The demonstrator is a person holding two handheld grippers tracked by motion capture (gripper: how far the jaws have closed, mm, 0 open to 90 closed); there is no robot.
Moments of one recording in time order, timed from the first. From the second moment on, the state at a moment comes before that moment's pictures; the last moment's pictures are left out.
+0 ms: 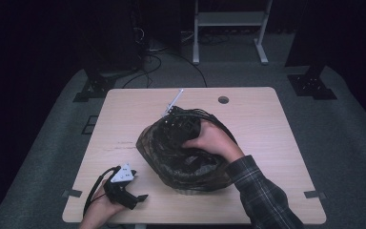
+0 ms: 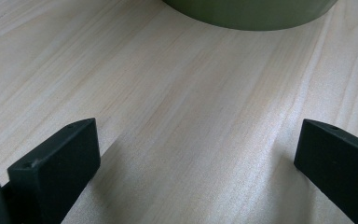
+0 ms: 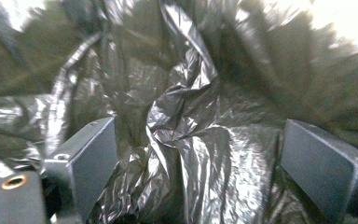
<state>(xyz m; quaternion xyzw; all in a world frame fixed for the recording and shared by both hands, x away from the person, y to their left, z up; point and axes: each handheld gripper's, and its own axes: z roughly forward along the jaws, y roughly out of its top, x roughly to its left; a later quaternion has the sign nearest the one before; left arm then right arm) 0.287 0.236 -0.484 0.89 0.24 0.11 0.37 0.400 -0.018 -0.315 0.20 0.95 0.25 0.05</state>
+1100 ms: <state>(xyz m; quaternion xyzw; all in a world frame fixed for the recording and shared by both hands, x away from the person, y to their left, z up) 0.287 0.236 -0.484 0.89 0.24 0.11 0.37 0.332 -0.140 -0.270 0.20 0.89 0.40 0.10</state>
